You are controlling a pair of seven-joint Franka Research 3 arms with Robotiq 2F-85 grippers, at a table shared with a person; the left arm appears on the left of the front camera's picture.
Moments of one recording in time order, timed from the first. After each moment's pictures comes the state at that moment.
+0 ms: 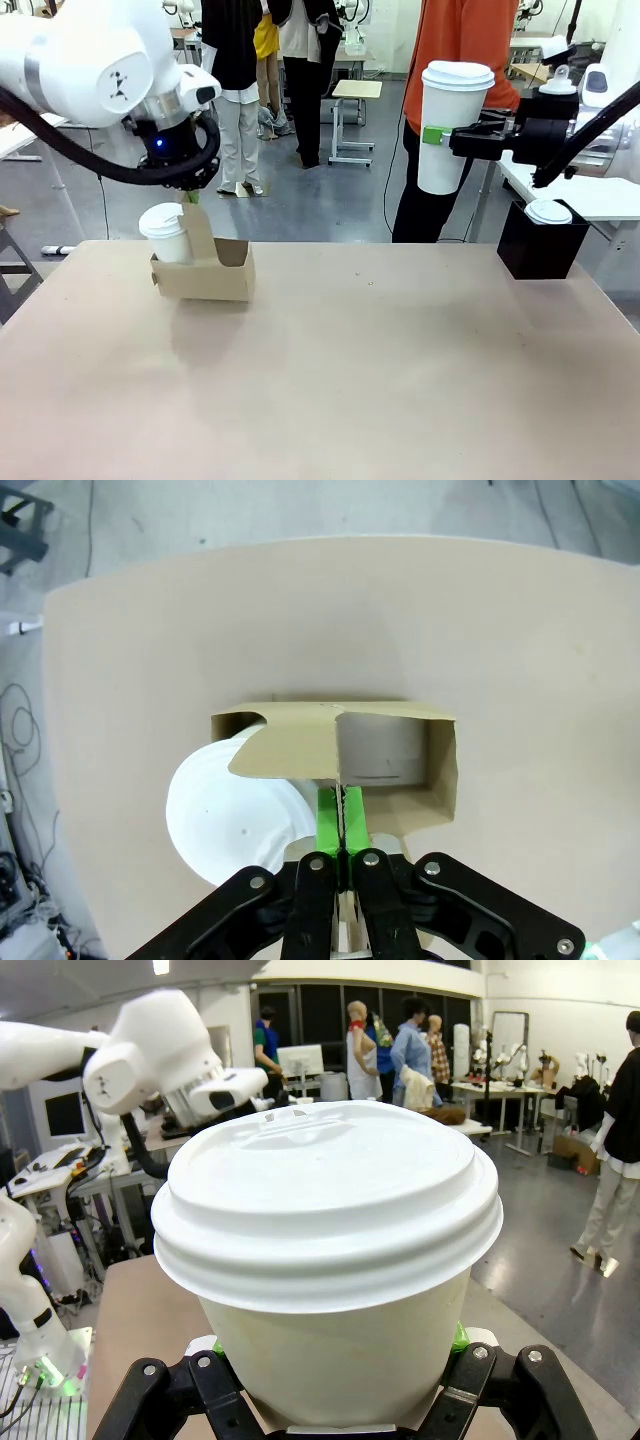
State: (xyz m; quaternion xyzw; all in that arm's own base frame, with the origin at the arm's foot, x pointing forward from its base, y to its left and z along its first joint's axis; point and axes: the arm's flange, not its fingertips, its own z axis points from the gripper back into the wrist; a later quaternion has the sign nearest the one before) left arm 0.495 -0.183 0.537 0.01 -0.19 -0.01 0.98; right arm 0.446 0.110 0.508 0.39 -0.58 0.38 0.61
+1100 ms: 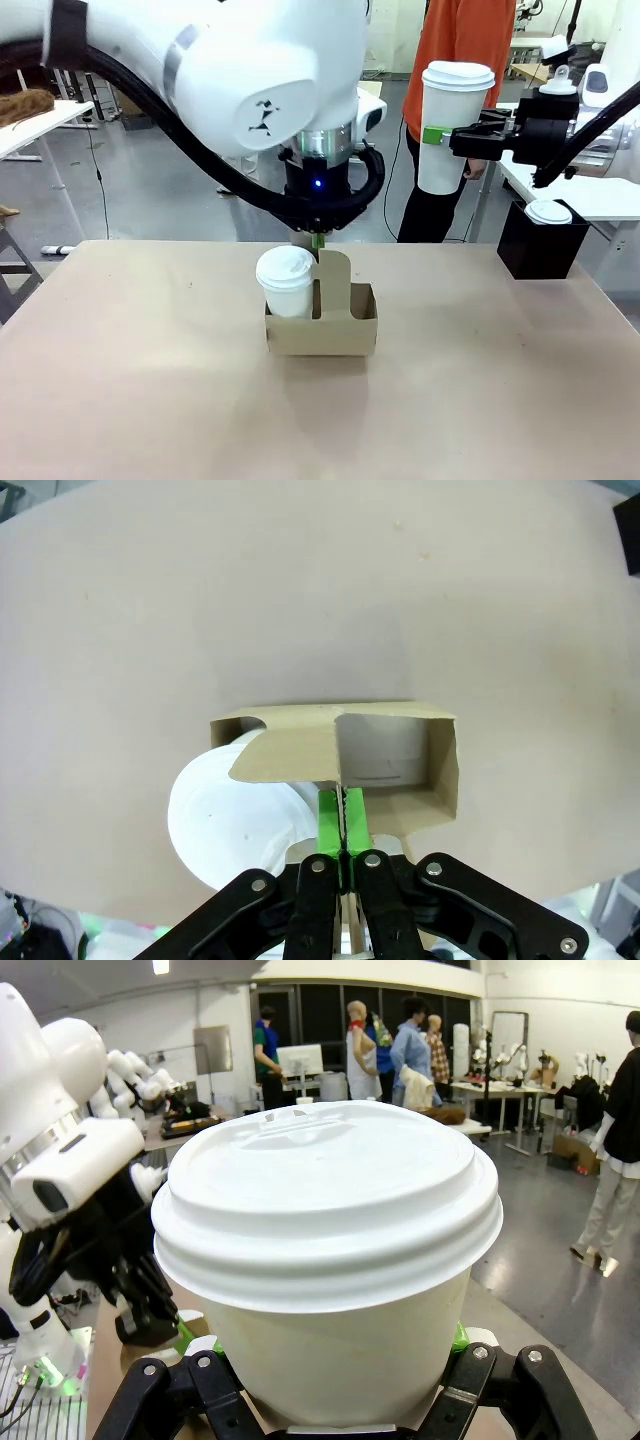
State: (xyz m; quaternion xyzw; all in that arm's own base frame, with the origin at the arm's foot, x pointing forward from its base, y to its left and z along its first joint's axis) left arm 0.365 -0.400 0.525 -0.01 -0.18 0.00 0.98; right arm 0.446 0.109 0.508 0.39 -0.58 0.38 0.61
